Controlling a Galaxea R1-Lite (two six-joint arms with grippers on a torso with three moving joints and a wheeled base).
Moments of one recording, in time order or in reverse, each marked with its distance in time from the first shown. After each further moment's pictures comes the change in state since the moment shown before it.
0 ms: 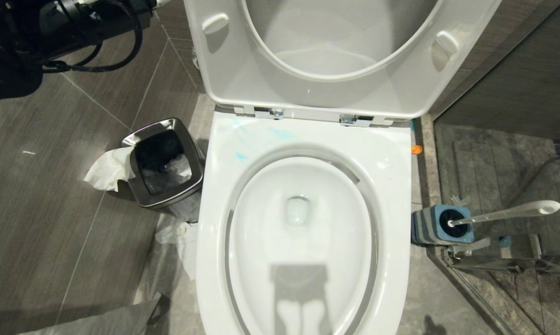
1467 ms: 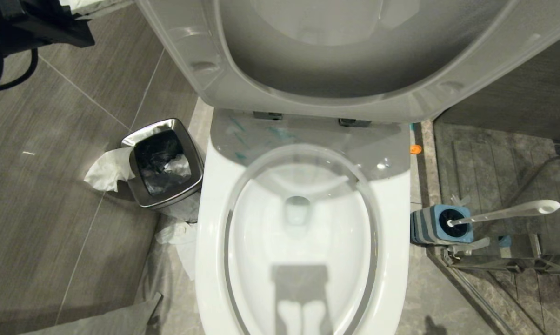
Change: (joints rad) left arm 0.118 -0.329 0.397 0.003 -0.290 -0.107; right arm 0.000 0.000 0.000 0.000 0.001 0.000
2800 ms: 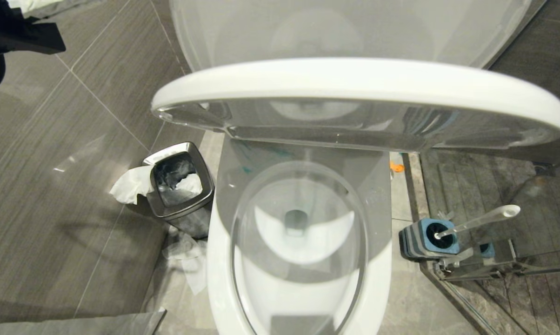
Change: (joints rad) left arm 0.008 -0.116 0.119 0.007 -0.056 0.000; right arm 0.000 0.000 0.000 0.000 0.000 0.000
